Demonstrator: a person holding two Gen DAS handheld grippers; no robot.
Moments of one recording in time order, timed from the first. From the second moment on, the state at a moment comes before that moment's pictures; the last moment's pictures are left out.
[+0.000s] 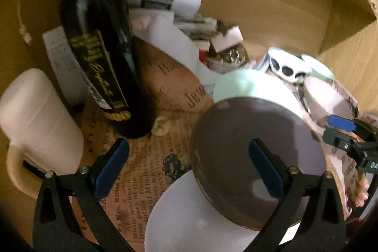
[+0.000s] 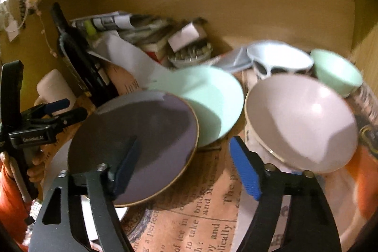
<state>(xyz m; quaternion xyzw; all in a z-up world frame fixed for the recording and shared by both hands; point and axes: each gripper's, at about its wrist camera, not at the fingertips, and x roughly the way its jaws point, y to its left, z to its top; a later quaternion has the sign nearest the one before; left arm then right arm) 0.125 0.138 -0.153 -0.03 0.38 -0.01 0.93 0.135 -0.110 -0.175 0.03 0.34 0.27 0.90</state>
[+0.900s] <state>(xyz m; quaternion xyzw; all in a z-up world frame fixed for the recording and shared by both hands) 0.169 0.149 -0.177 -0.05 0.47 -0.09 0.88 0.153 -0.096 -0.203 0.08 0.40 0.28 0.87</state>
